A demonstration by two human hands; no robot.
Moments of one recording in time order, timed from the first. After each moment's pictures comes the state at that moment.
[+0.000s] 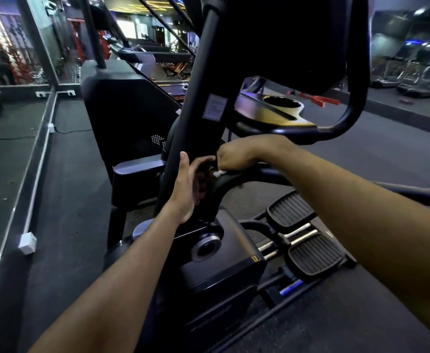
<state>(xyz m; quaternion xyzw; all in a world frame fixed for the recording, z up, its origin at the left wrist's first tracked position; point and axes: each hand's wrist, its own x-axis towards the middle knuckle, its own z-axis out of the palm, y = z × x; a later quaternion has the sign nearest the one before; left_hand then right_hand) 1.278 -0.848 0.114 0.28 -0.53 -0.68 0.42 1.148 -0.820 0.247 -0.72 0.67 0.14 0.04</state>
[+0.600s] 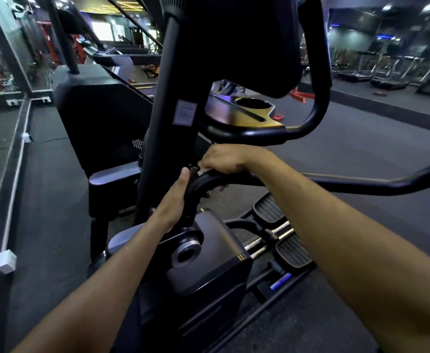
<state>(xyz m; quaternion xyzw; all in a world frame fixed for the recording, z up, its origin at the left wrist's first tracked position) 1.264 -0.832 0.110 0.27 -0.66 -0.61 0.36 1.115 -0.787 0.246 -0.70 0.69 -0.04 0.18</state>
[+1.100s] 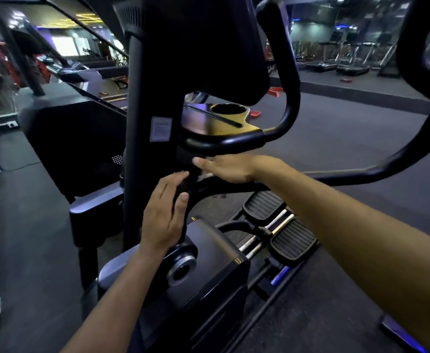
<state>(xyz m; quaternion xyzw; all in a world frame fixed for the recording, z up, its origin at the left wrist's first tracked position) 1.273 -0.822 0.123 0.19 -0.82 -0.21 0.50 1.090 -0.753 0.250 -0.65 0.72 -0.11 0.21</state>
